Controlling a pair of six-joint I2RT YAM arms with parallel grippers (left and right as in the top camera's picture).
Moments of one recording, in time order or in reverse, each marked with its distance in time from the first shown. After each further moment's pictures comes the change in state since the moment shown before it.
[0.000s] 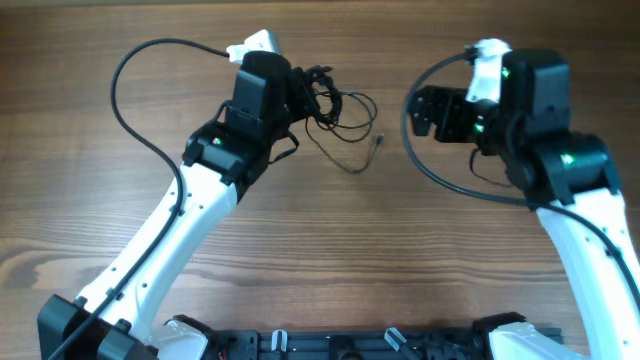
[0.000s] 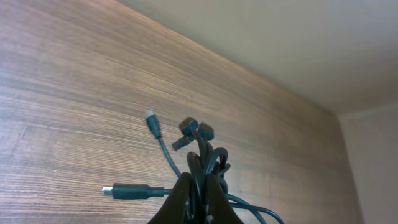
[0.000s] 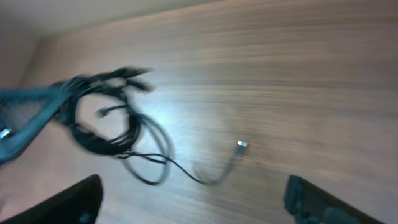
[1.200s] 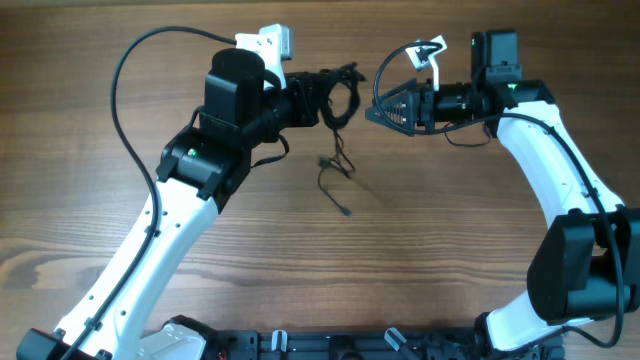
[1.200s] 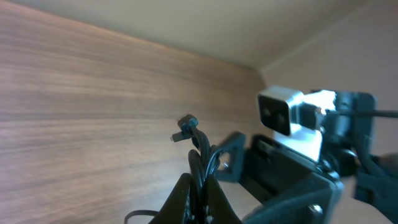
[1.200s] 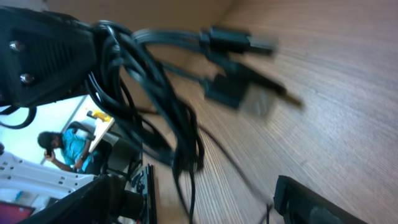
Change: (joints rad) left arm 0.053 -0.089 -0.006 0.046 0.378 0.130; right arm -0.125 0.454 0.000 0.203 -0.994 -0.412
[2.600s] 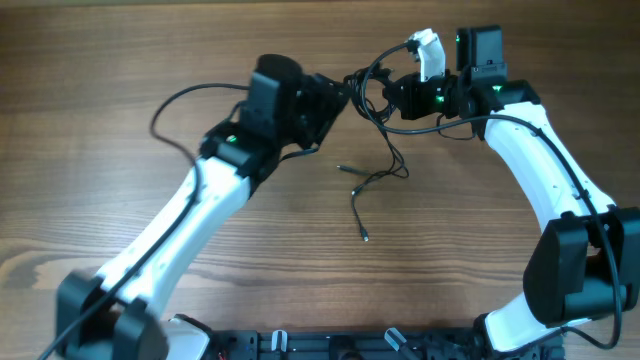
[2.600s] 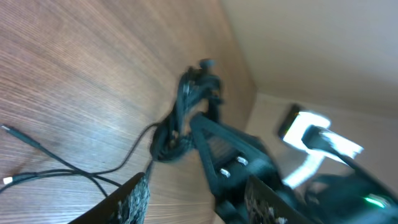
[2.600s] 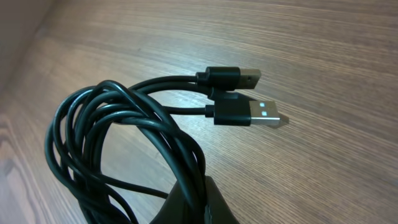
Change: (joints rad) left arm -0.065 0.153 -0.014 0.014 -0.039 -0.721; right arm 0.063 -0.003 0.003 0.096 0.677 0.127
